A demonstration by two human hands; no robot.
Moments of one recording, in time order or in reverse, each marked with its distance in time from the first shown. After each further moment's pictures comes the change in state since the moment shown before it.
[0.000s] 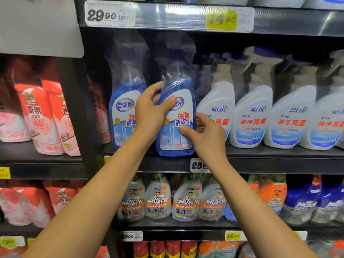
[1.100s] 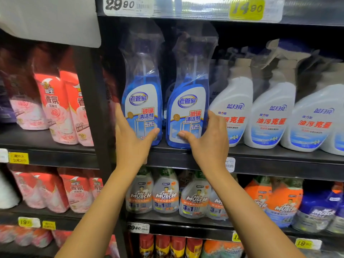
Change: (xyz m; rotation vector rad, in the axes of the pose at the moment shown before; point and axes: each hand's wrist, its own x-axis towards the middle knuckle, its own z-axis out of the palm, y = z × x) left_hand -0.050 -0.057 -0.067 0.502 0.222 0.063; right_hand -0.010 0.012 0.033 -0.300 0.185 -0.097
